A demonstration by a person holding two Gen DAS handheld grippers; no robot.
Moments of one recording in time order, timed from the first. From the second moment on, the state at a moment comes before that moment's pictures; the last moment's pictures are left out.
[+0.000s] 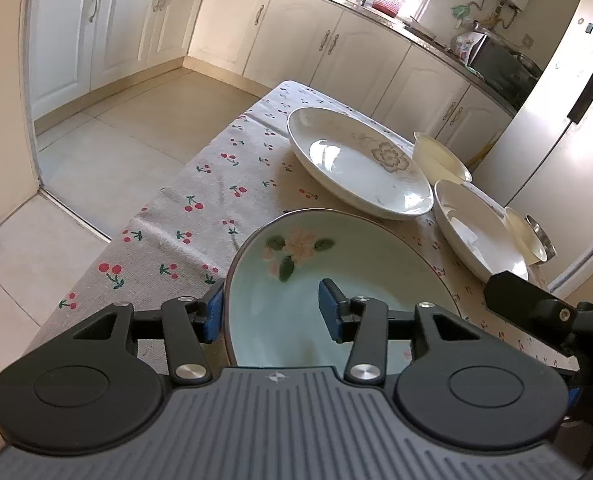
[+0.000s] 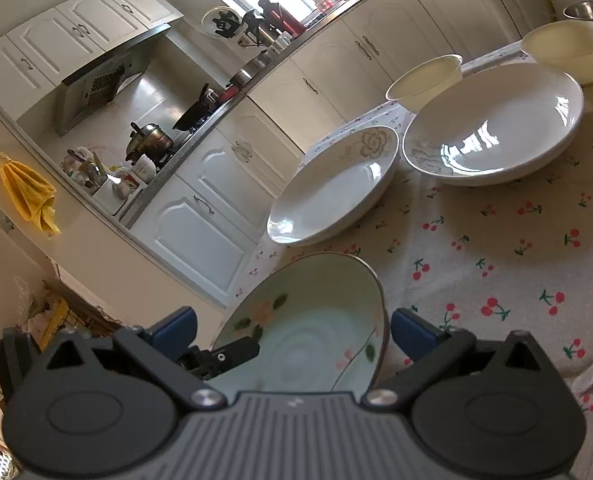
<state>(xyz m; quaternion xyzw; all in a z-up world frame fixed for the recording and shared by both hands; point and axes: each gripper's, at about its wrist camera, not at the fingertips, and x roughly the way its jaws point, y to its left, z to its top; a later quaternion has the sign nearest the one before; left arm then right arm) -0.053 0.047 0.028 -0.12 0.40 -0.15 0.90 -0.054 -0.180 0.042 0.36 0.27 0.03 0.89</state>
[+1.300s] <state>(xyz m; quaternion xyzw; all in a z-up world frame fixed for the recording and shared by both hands) -0.115 0.052 0.060 -0.10 0.36 -0.18 0.91 -0.192 -0.252 0.074 0.37 0.16 -0.17 0.90</state>
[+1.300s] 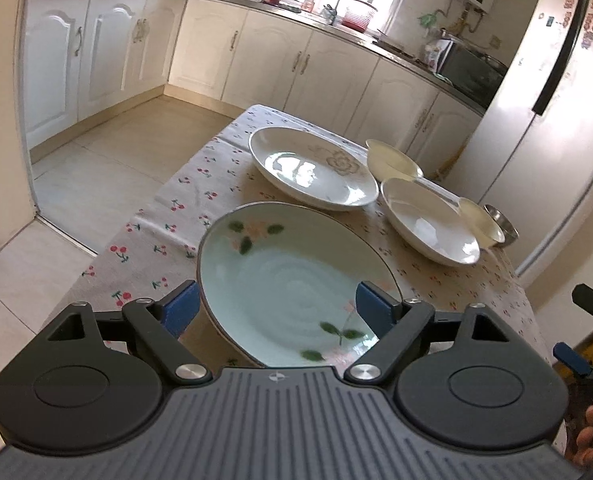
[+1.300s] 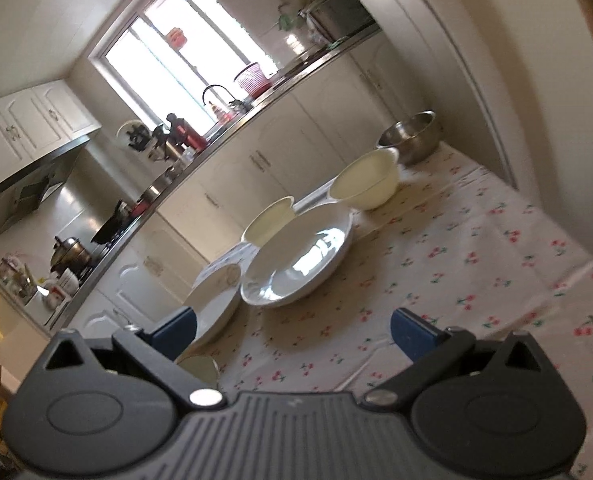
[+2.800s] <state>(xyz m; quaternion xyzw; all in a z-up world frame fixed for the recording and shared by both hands) 0.022 -0.110 0.071 0.02 0.31 -0.32 0.90 -0.119 -0.331 0.039 0.49 0.12 -0.10 0.86</state>
